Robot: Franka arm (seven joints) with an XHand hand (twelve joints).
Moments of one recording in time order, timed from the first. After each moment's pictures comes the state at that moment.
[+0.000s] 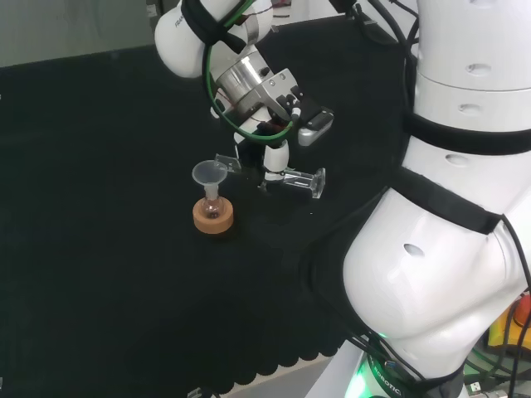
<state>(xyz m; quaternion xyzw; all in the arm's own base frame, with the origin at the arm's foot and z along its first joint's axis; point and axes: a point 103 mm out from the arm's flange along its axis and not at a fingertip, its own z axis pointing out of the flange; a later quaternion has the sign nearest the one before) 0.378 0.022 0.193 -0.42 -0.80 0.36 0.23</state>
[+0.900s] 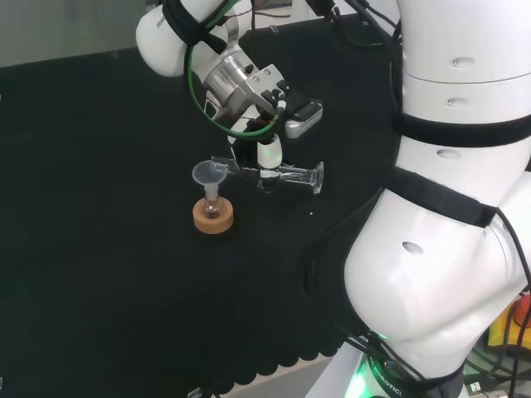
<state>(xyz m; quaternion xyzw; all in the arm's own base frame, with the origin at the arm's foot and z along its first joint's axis) 0.382 0.032 0.203 -0.43 -0.77 0.41 0.24</state>
